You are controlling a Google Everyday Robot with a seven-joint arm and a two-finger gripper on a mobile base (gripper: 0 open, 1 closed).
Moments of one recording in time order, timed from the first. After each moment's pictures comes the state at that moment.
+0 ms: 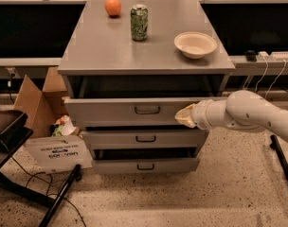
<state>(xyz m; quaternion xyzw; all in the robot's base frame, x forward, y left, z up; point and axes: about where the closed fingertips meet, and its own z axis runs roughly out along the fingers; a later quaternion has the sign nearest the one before) 0.626 -0.142 0.647 -0.48 0.77 0.11 0.40</state>
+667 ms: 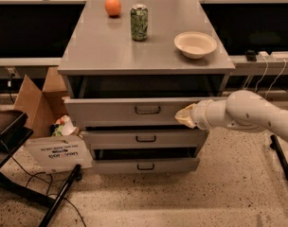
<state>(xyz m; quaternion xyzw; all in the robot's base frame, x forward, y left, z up) 0.626 -0.142 0.647 -0.48 0.77 0.11 0.40</state>
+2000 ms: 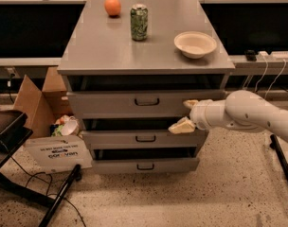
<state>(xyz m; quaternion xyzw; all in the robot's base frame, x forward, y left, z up) 0.624 -0.142 0.649 -0.48 0.77 0.11 0.40</state>
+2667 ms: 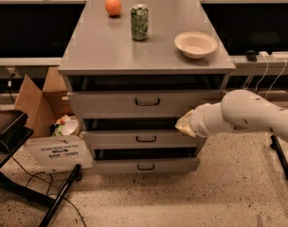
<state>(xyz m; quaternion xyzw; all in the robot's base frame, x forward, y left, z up) 0.572 -0.136 0.662 -0.53 0.78 0.07 0.34</state>
